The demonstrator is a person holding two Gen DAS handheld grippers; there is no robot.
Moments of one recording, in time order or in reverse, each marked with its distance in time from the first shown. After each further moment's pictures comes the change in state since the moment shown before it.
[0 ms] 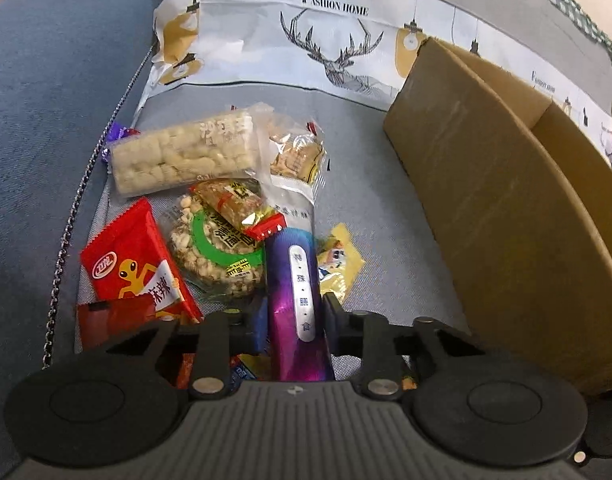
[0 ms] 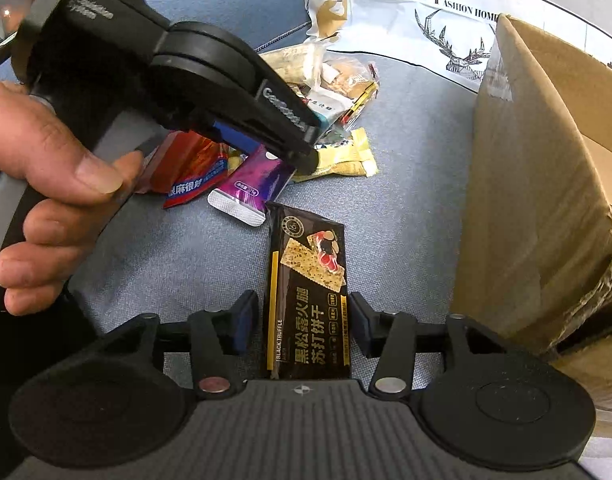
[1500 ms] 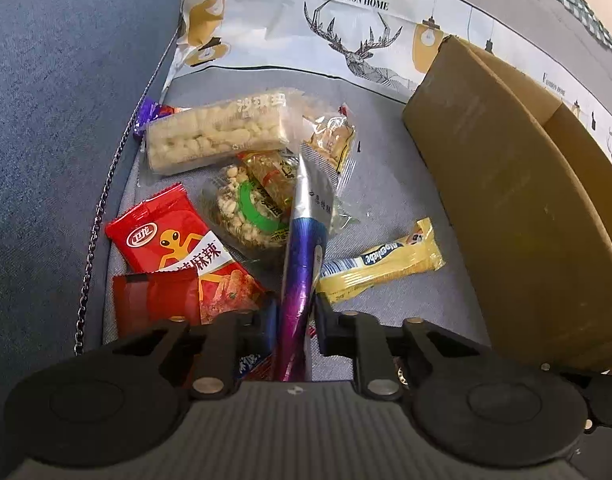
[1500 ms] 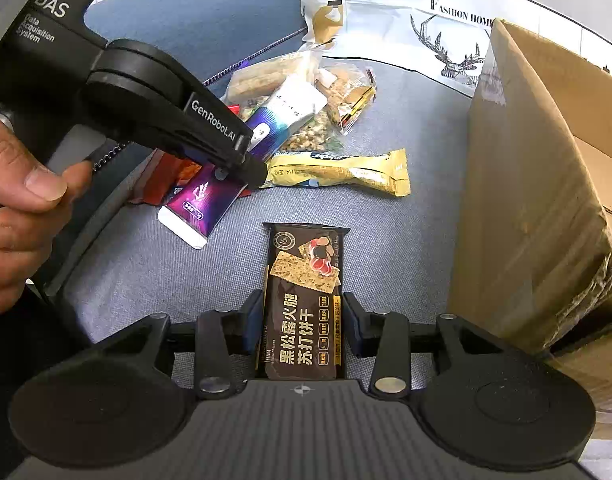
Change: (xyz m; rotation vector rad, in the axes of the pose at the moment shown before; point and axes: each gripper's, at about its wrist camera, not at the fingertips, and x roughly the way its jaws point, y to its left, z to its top) left arm -0.011 0.019 -0.010 -0.033 0.038 0.013; right arm 0.004 0.003 -0.001 -0.004 -0.023 -0.014
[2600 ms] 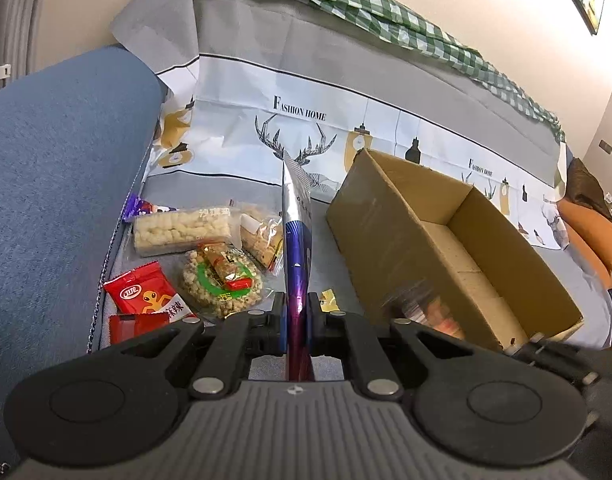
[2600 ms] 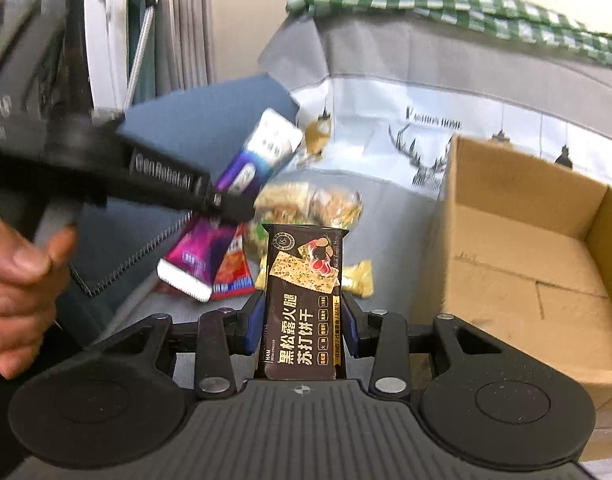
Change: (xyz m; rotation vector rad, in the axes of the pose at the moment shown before) left arm -0.097 -0.016 -0.027 -0.020 -0.312 -0.152; right arm -0.100 -0.010 0.003 -0.002 -0.330 -0.025
